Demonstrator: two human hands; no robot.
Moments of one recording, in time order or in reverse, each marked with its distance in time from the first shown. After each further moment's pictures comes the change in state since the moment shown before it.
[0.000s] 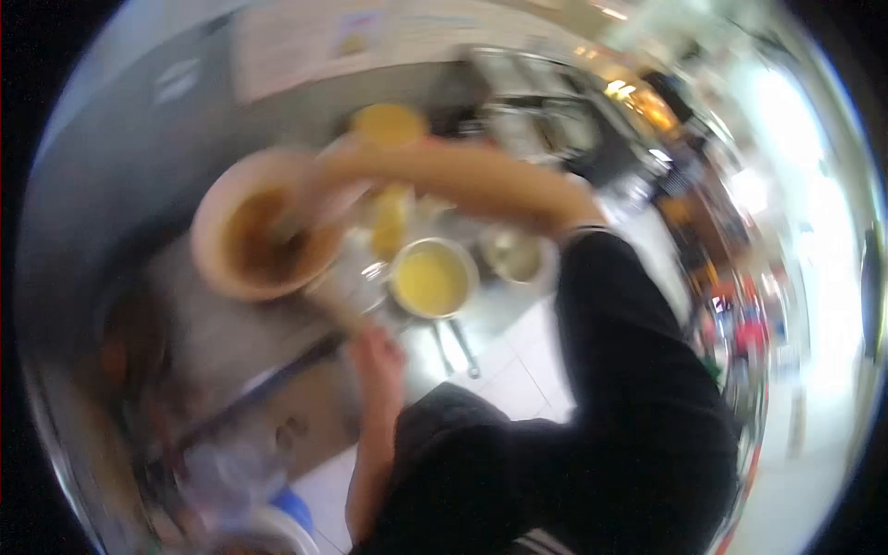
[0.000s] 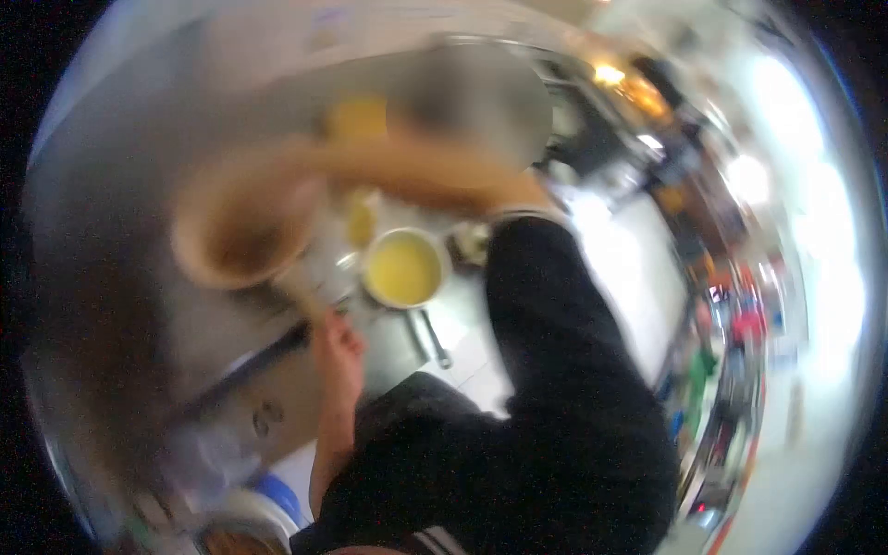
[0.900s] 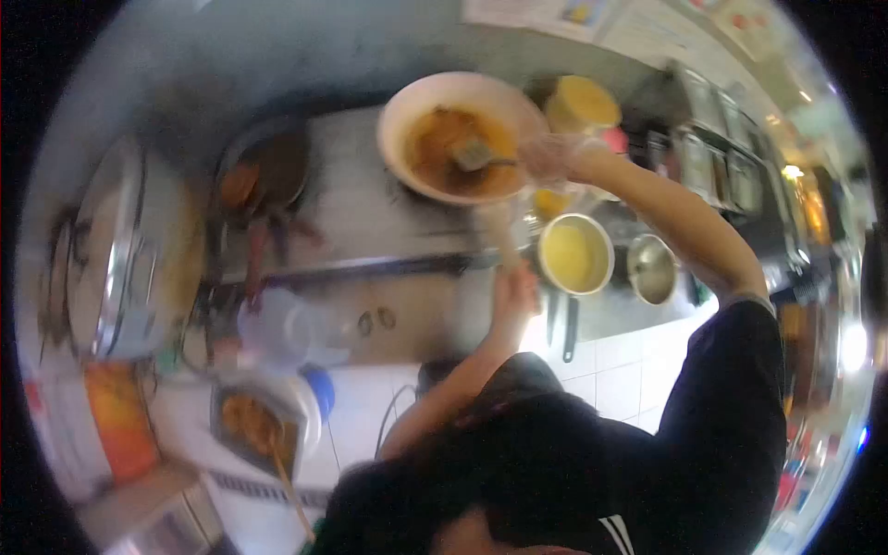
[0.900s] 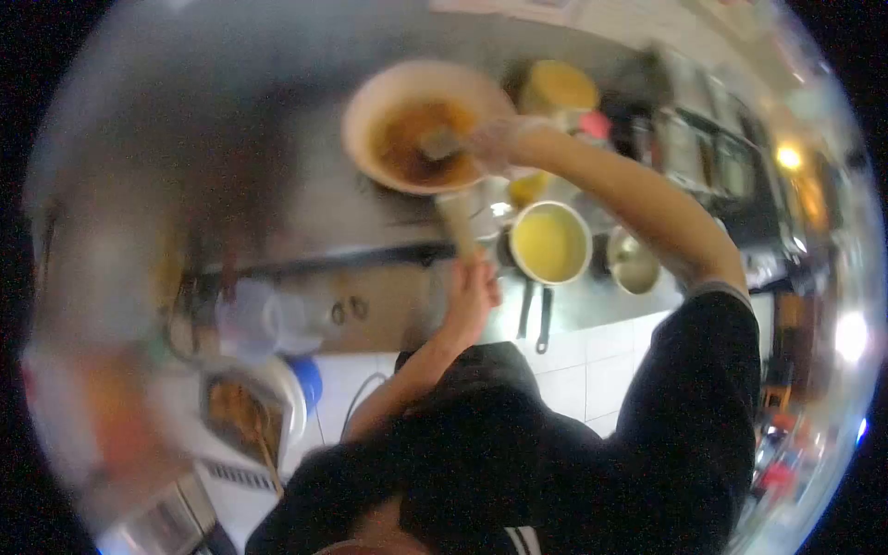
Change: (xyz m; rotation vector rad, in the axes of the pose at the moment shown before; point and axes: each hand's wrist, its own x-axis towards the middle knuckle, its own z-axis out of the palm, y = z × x) left_hand -0.007 -0.026 0.016 -0.011 0.094 0.050; right_hand 0.006 0.000 0.049 -0.612 0.191 -0.607
